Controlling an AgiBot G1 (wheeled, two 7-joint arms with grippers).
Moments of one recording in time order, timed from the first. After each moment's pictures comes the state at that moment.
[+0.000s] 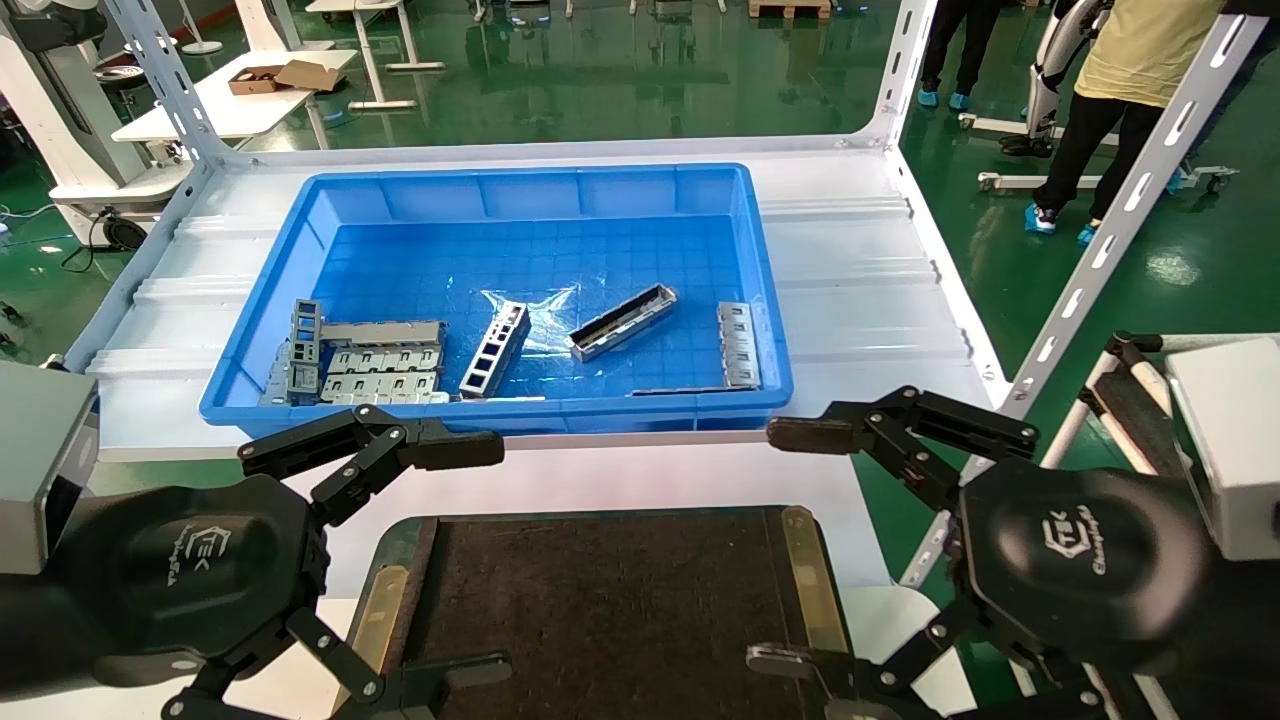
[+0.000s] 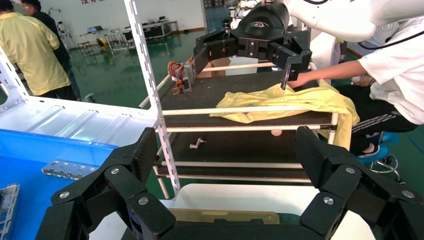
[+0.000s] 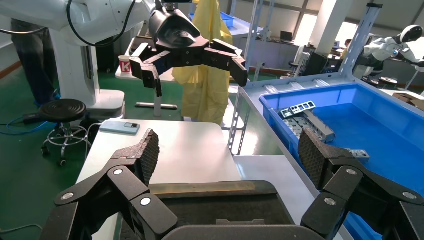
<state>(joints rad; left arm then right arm) -1.08 0.61 0.28 -1.28 0.73 1.49 -0.19 1.09 -0.59 -0.33 1.28 -0.70 -1.47 0.16</state>
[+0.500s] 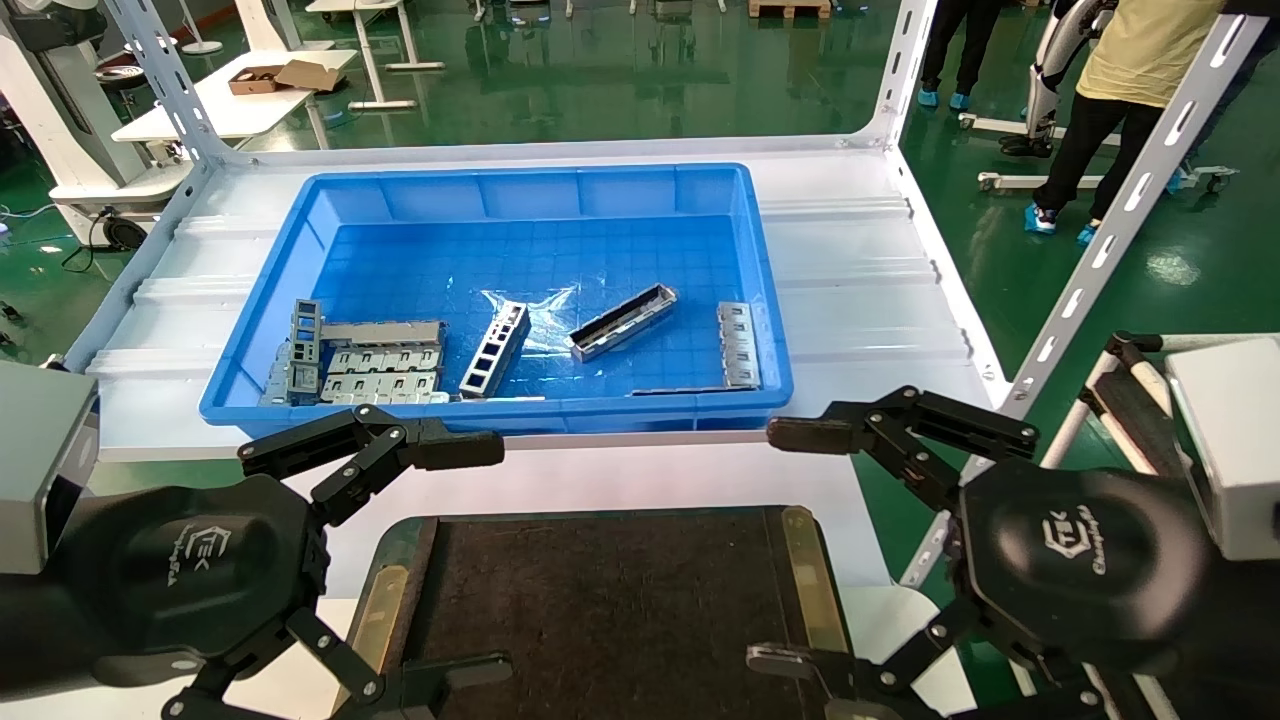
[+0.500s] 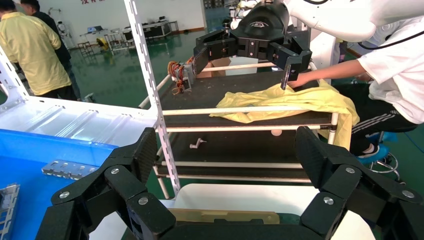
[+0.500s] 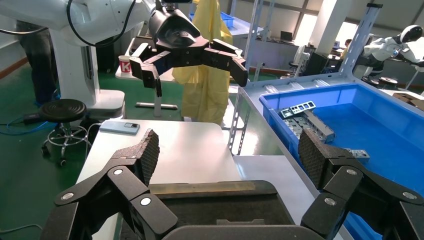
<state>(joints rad) -1.08 0.61 0.28 -1.28 0.73 1.49 -0.19 1.09 -0.59 -0.33 1.28 -0.70 -1.47 0.16</state>
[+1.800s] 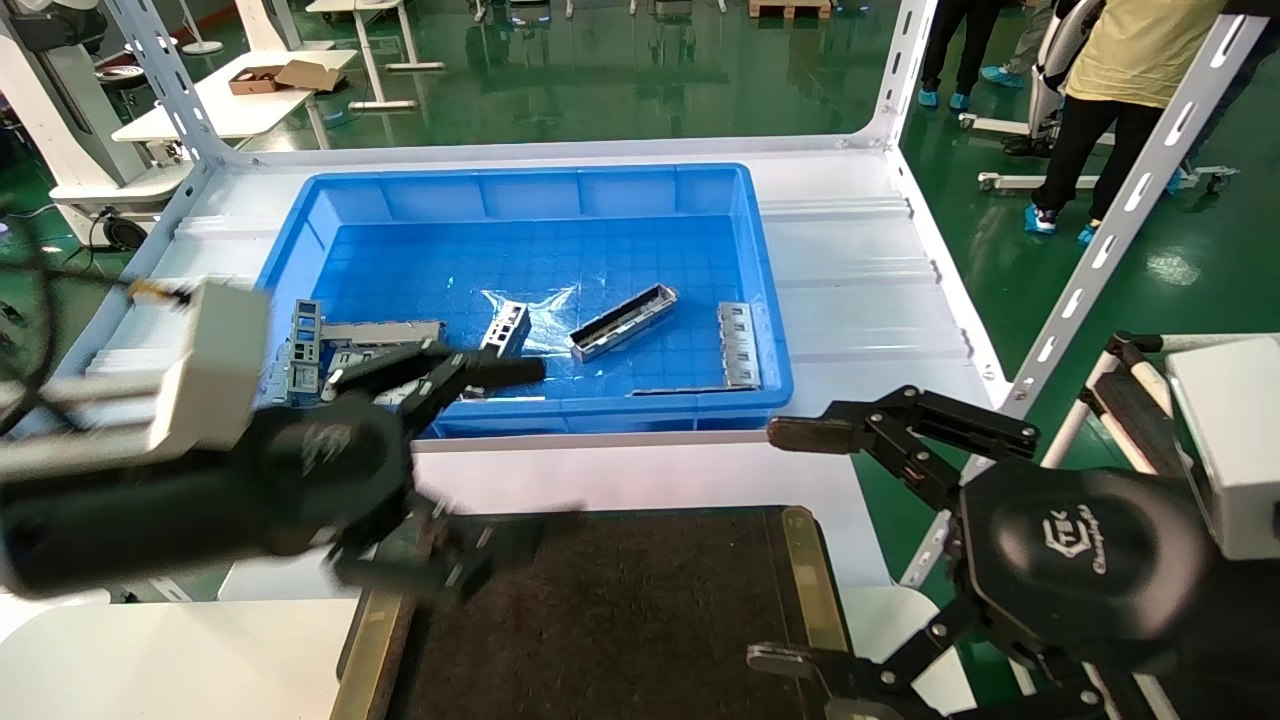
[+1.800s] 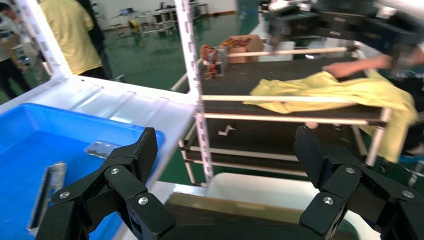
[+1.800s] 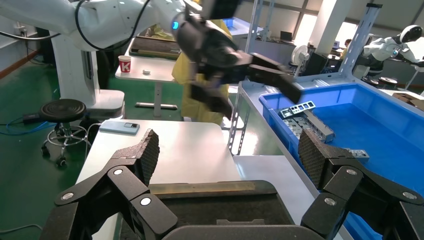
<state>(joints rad) -1.19 0.73 0.36 -1.25 0.91 1.30 -0.26 1.09 -0.59 -0.33 1.28 -0.70 -1.48 0.16</state>
